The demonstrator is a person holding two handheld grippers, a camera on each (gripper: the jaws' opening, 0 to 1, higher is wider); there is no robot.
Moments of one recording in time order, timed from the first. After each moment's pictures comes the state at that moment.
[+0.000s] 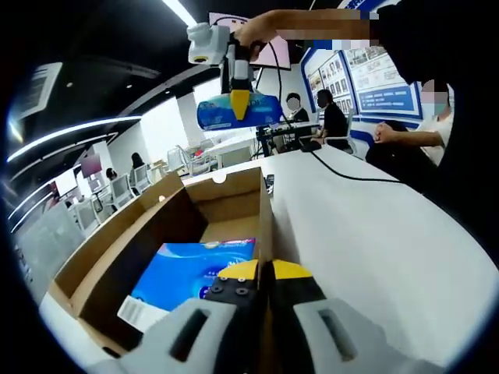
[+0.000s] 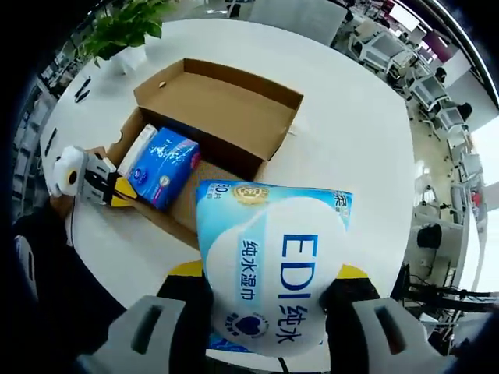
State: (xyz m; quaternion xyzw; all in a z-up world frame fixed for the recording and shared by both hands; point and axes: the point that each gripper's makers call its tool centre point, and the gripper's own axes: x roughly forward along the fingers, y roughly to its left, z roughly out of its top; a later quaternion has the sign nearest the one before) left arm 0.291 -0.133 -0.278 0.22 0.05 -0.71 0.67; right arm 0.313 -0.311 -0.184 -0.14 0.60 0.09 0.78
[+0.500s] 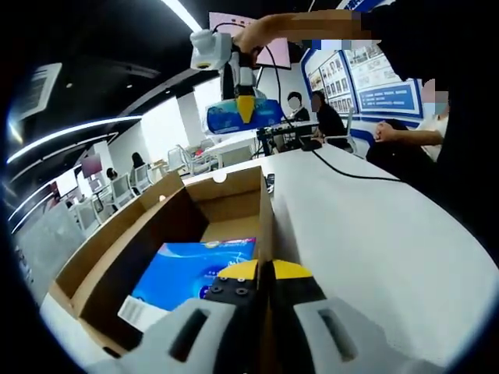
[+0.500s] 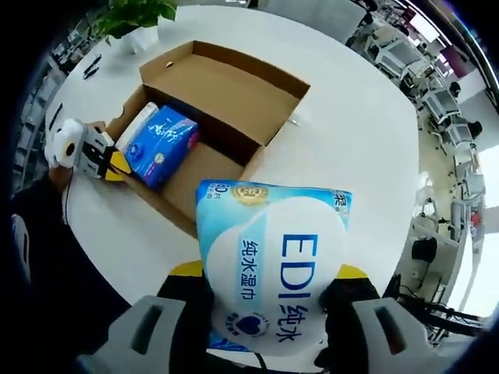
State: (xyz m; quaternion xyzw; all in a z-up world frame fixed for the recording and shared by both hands) left arm 0.292 -0.134 -0.278 0.22 0.05 -0.70 0.67; right arm 0.308 -0.361 -0.174 -0.16 0.61 0.10 0.77
